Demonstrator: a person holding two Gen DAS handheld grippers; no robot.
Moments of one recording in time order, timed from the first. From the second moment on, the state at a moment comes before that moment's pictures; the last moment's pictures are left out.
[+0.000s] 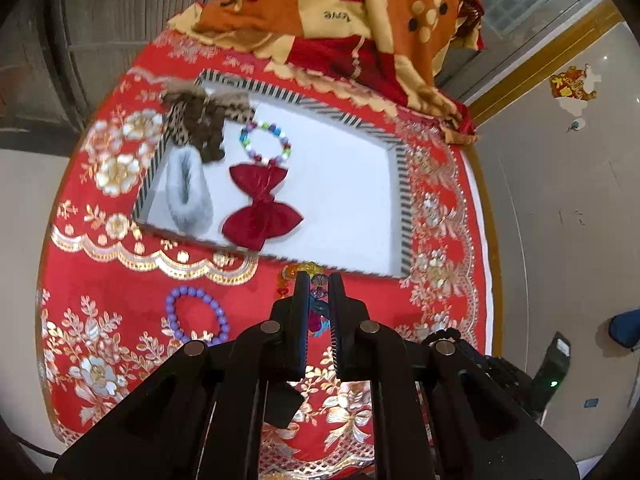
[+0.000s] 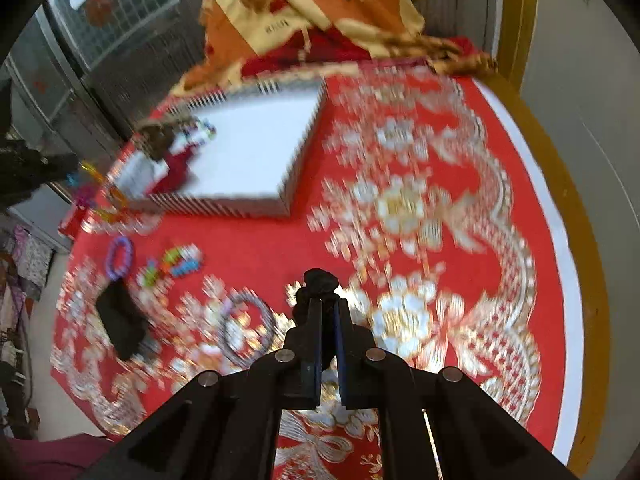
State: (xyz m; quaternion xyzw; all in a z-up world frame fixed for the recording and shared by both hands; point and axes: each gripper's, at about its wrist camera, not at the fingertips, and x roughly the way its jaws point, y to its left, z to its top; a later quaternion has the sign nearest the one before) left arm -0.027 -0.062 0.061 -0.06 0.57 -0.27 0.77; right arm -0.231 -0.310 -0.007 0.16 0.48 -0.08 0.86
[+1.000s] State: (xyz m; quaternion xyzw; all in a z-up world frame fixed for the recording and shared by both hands) left arm 0.045 -0.142 0.086 0.03 0.53 -0.24 0.81; right arm -0.097 -0.320 0.064 0.11 0.43 -0.01 0.90
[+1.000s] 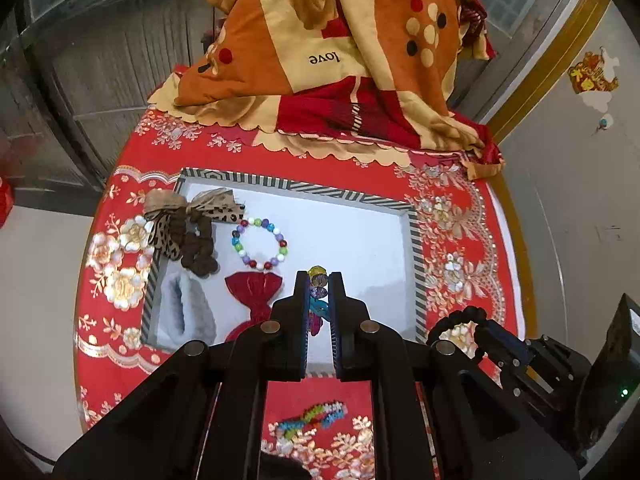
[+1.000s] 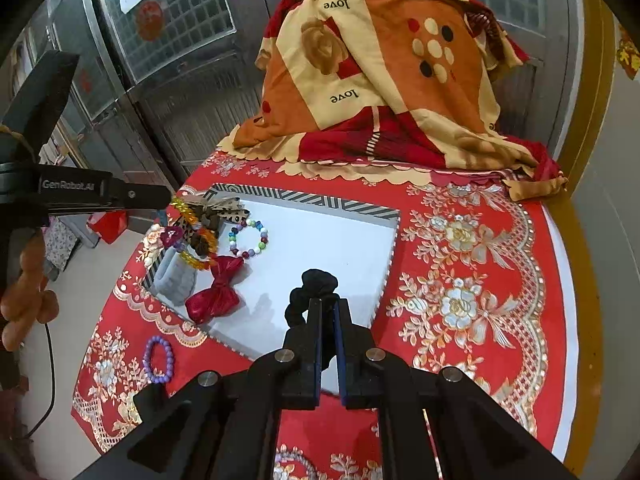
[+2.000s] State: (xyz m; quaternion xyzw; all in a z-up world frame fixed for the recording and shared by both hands) left arm 0.135 -0.217 -0.015 0.05 0.60 -0.22 0.77; right arm 0.005 -0.359 -0.008 0.16 0.48 0.01 0.86
